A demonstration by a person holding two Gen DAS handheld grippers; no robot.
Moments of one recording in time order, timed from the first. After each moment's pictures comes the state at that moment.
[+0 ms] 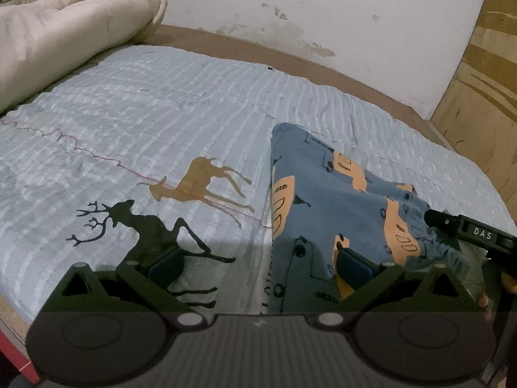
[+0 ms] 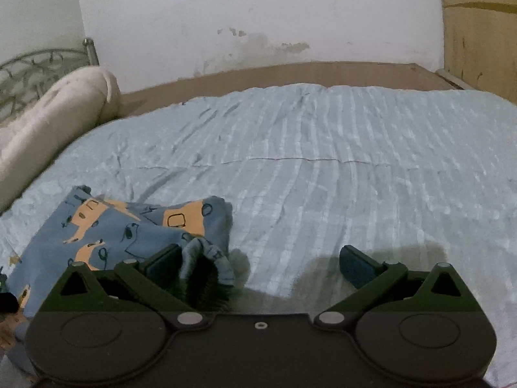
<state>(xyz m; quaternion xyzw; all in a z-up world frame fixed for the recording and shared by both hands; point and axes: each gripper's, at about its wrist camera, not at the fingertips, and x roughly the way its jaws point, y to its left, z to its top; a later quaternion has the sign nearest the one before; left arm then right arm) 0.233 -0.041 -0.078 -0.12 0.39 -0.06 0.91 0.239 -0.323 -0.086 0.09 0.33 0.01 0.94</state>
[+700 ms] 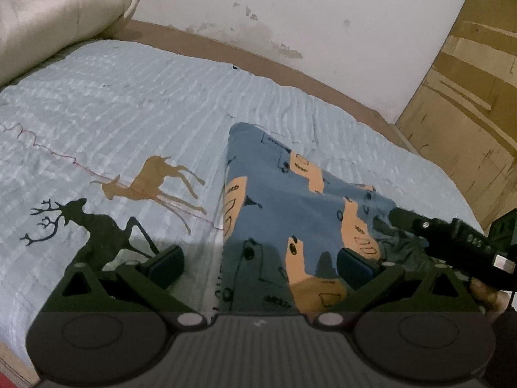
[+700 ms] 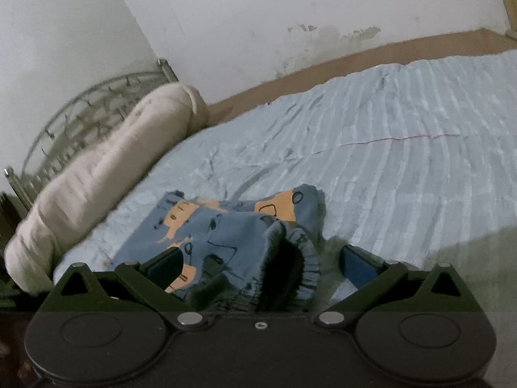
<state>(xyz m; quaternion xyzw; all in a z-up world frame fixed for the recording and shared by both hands) 0.236 -0.053 -0.079 -0.15 0.38 -0.12 0.91 0.243 -0.330 -0.099 0.21 0.32 0.19 0.91</state>
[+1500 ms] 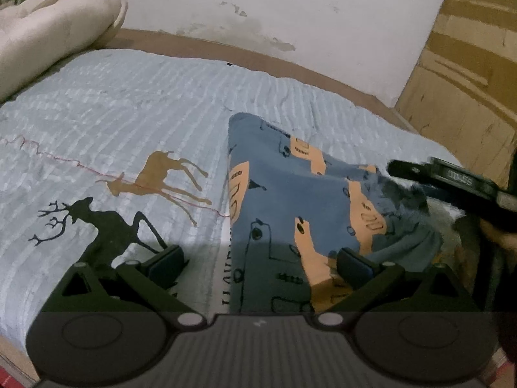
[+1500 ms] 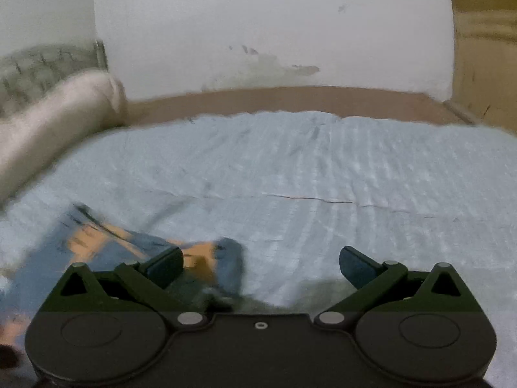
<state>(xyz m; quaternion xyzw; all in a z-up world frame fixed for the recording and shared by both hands) 0.228 -0.053 -0.083 -0.11 0.38 -0.13 0.91 0.261 -0.310 -0.075 0.08 0.30 0.03 0.95</state>
